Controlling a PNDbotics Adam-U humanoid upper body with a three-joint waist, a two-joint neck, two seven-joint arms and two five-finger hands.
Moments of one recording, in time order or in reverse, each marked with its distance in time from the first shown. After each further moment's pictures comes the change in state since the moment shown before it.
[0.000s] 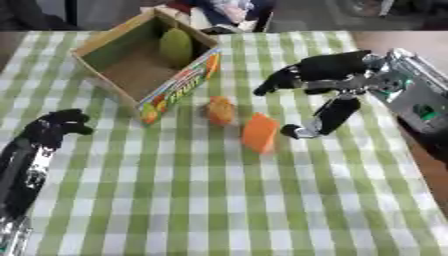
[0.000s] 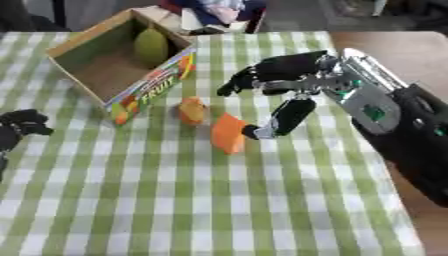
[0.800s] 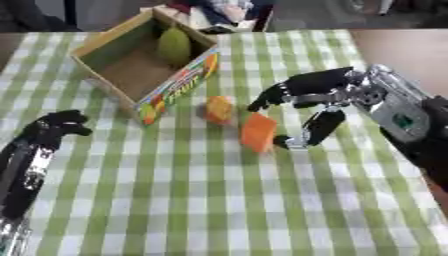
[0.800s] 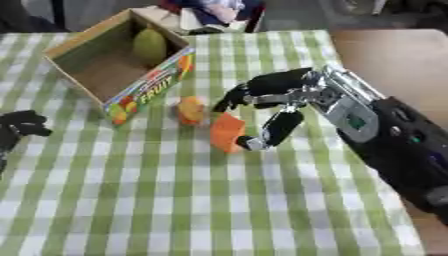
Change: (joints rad) left arm 0.001 0.000 0.000 0.000 0.000 -0.002 -0.003; right arm -0.001 0.067 0.027 0.078 -0.001 -0.017 0.020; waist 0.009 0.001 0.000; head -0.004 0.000
